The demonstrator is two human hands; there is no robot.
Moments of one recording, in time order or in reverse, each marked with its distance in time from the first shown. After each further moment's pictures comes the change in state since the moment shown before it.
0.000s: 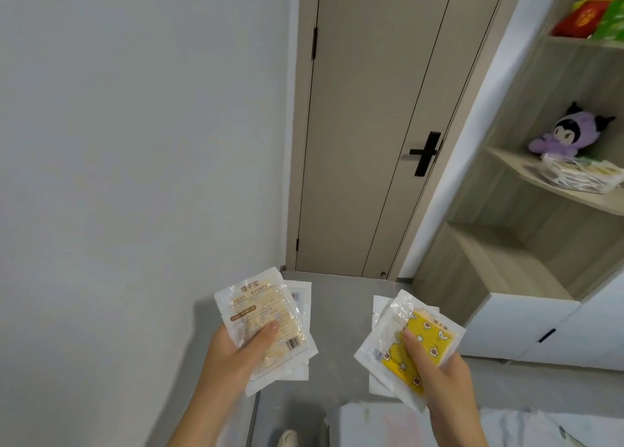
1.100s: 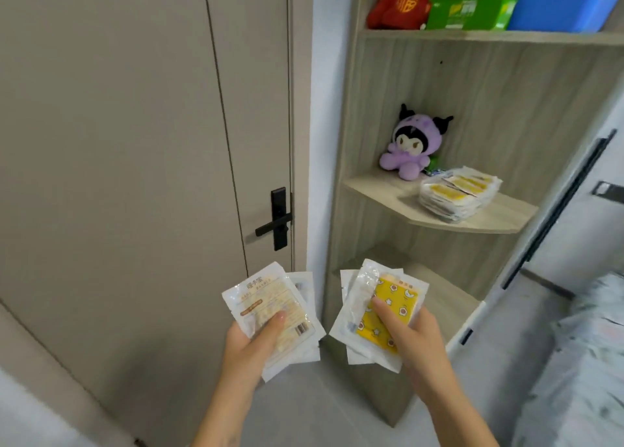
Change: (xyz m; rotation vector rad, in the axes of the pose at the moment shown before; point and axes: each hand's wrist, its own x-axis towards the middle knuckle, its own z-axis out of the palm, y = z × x) left_hand 0.596 0.070 0.441 0.080 -0.660 -0.061; right_hand 0.566 -0.178 0.021 0.119 0.456 -0.142
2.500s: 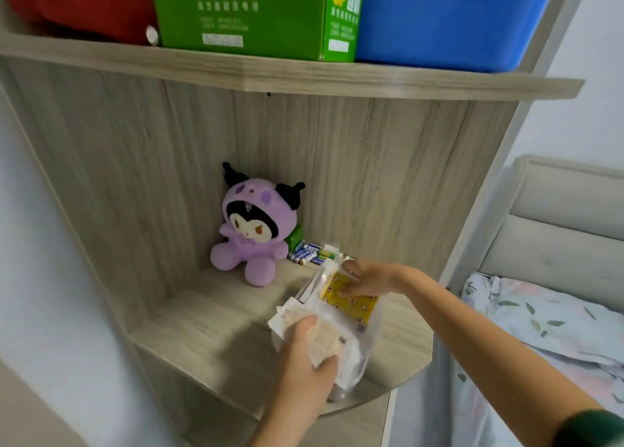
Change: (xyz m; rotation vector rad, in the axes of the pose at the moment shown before) left_hand 0.330 -0.023 0.441 0.569 -0.573 0.020; right_hand 0.532 -0.119 -0.247 -1.288 -0.317 0.229
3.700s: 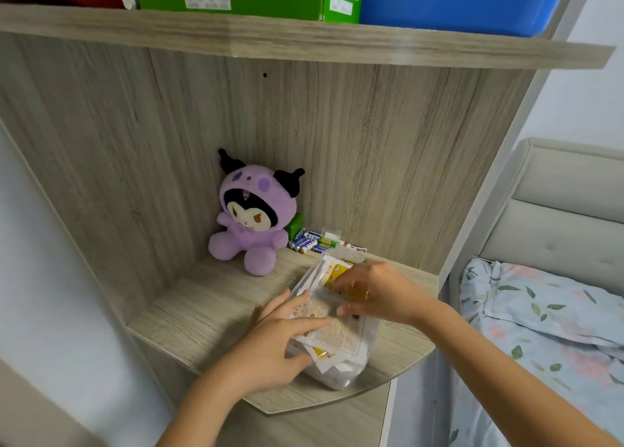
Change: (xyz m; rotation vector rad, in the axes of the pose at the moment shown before) left_hand 0.033 -0.008 -0.060 0.648 -0.363 0.388; right_hand -0.042 -0.002 0.033 -0.096 0.407 -0.408
